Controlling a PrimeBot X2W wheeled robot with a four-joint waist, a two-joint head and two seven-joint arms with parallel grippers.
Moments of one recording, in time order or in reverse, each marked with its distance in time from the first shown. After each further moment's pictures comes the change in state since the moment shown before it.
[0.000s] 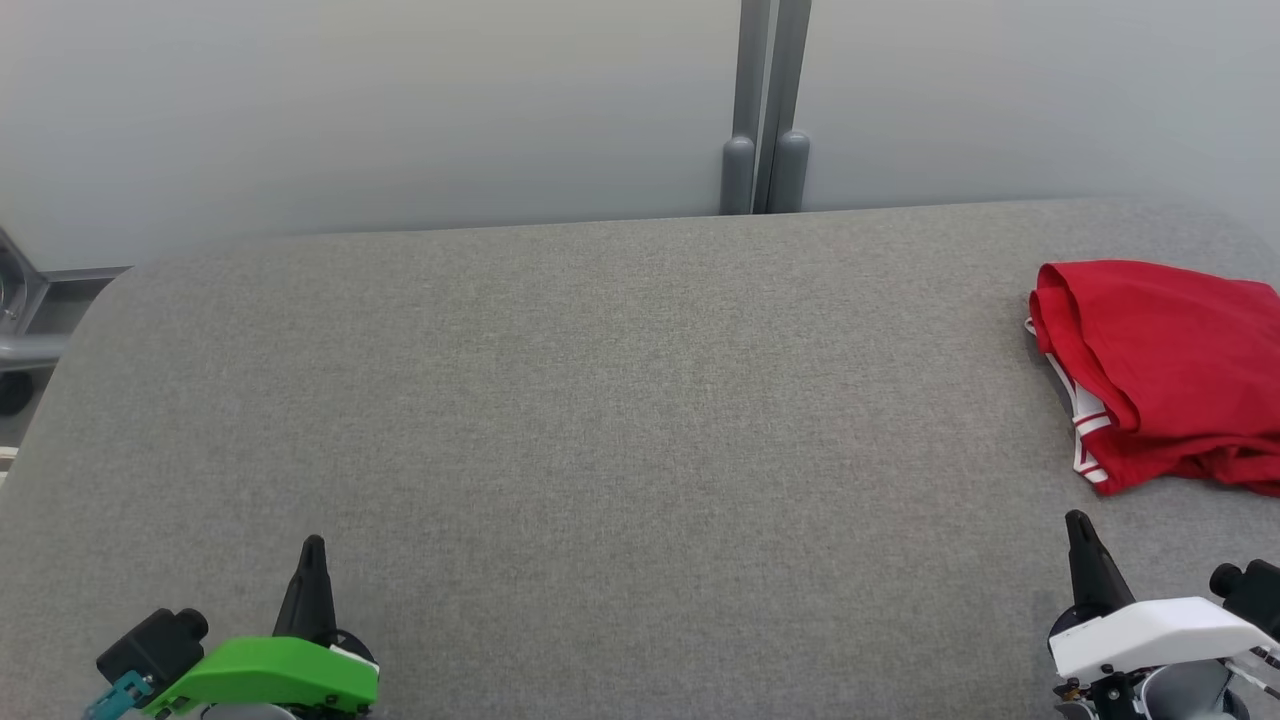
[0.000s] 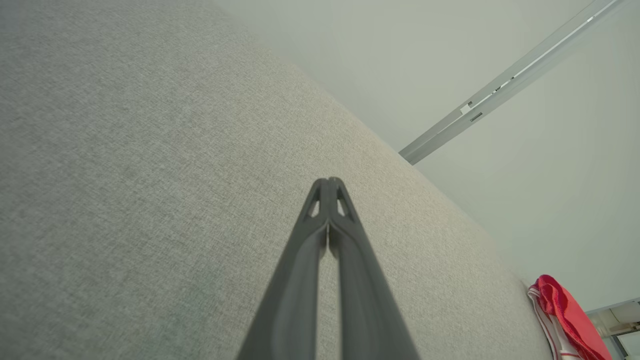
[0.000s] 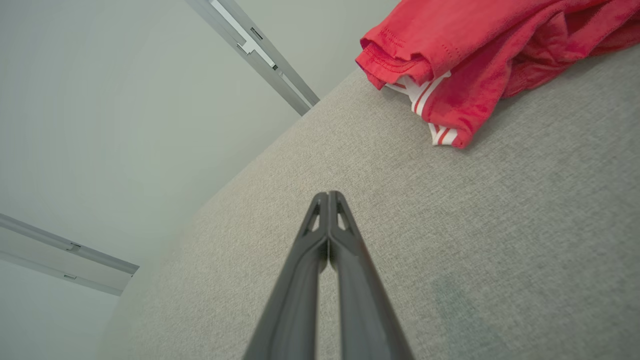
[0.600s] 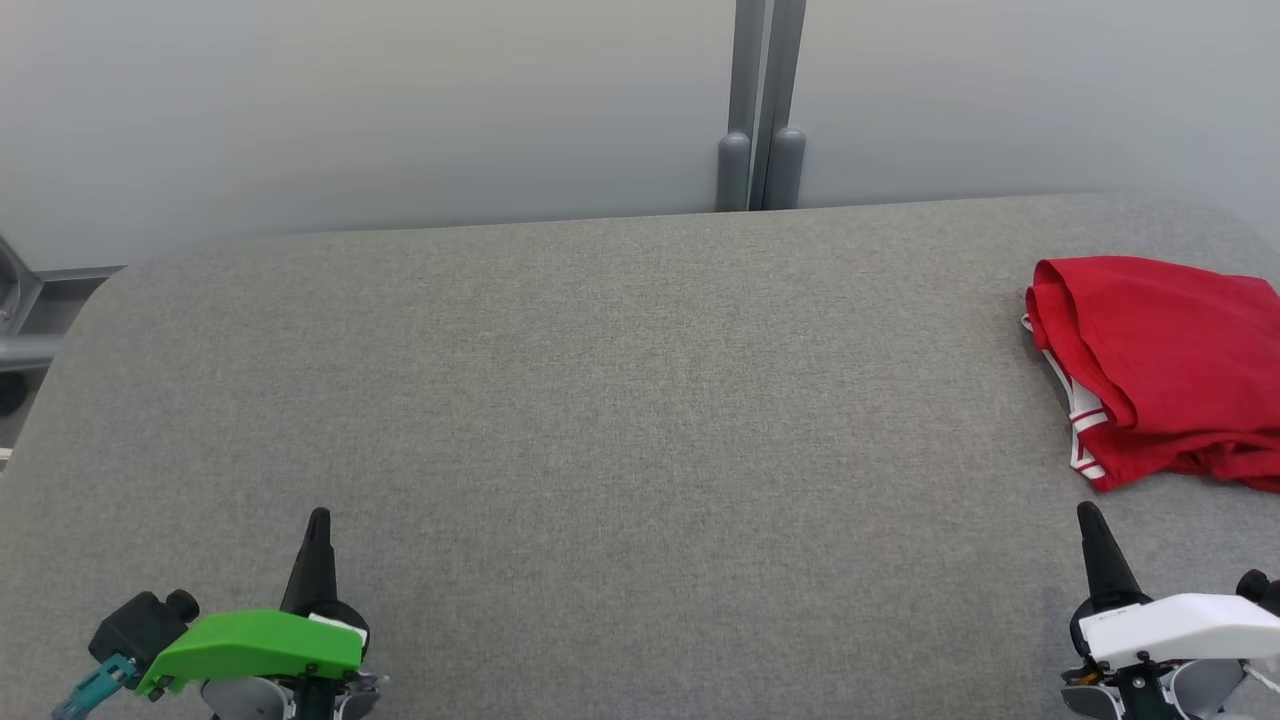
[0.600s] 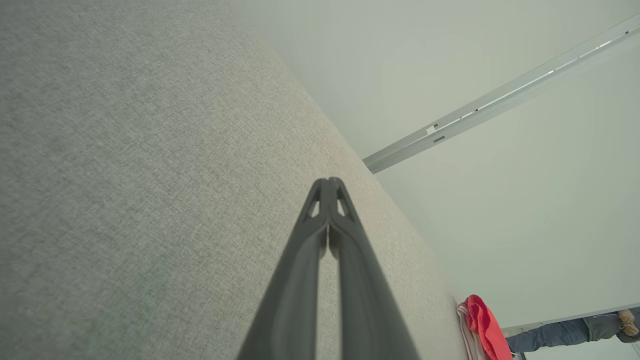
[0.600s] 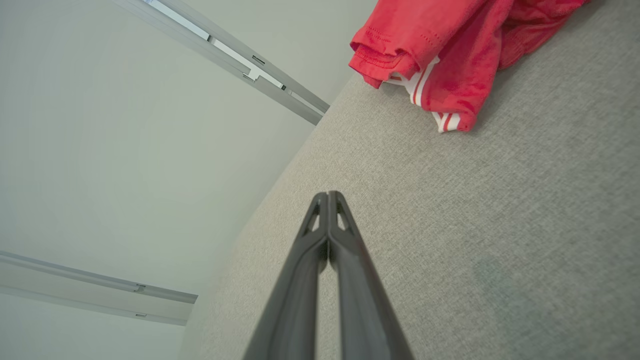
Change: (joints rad) left arm -0.044 0.000 -0.003 -0.003 -0.226 -0.015 0.055; right arm -0.001 -0.003 -0.018 -0.026 0.244 0.000 0.040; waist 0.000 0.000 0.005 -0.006
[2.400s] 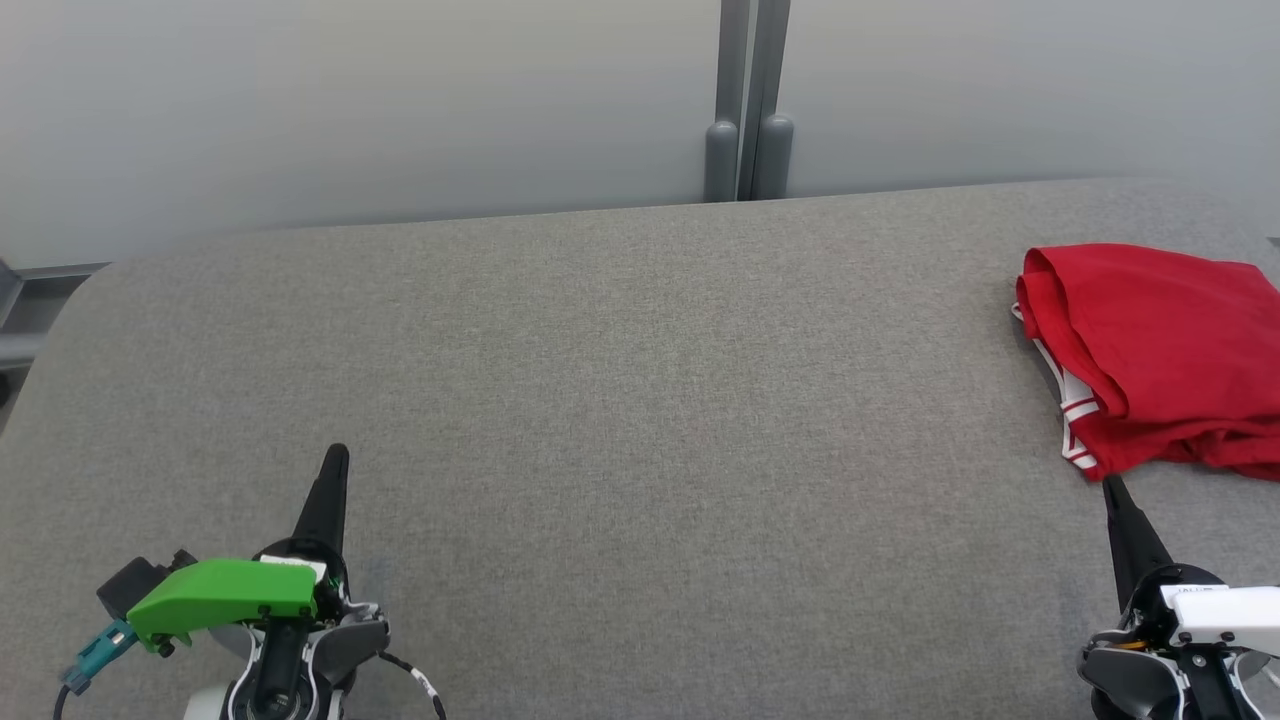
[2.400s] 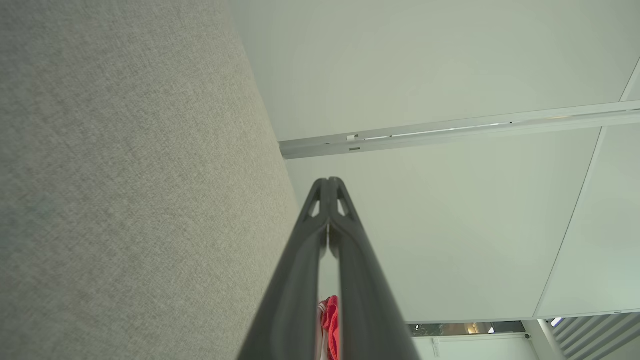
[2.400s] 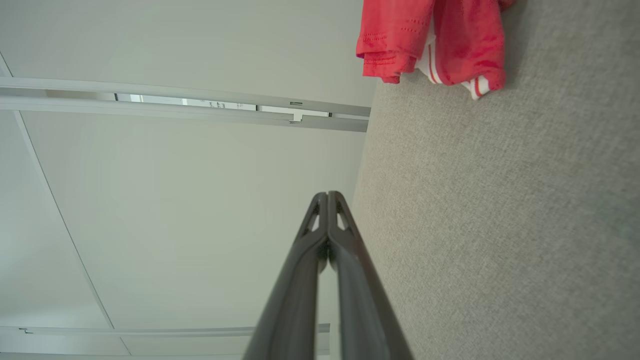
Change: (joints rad) left arm -0.087 0.000 -0.006 -0.007 -0.491 -0.026 0.123; right arm -0.010 -0.005 -0.040 -0.054 0.532 0.000 0.084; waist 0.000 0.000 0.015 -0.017
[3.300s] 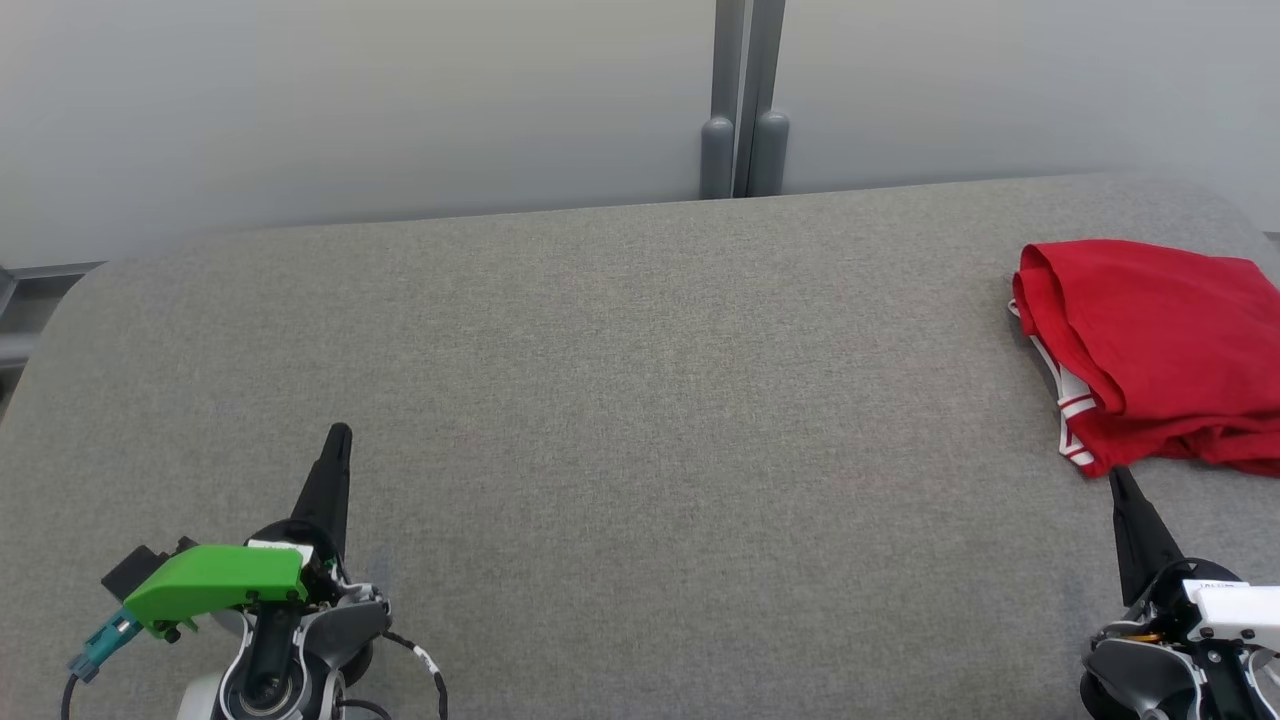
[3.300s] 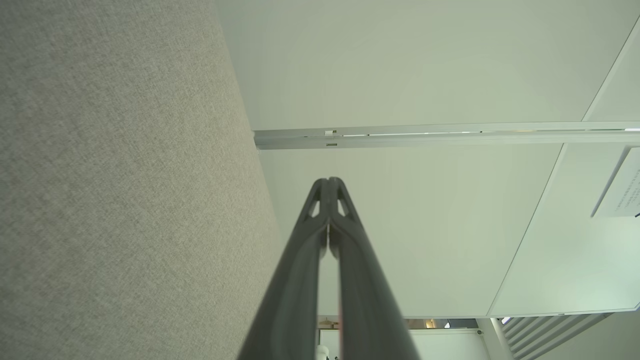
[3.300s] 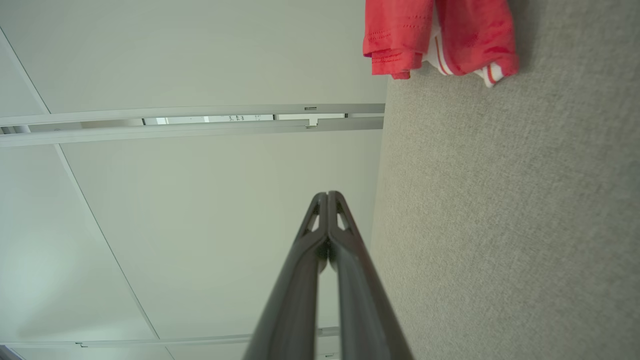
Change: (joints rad) left arm -0.028 0.000 -0.002 -0.002 -0.127 -0.007 0.030; right arm -0.003 -0.002 -0.010 -0.015 0.136 0.000 0.025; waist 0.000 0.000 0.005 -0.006
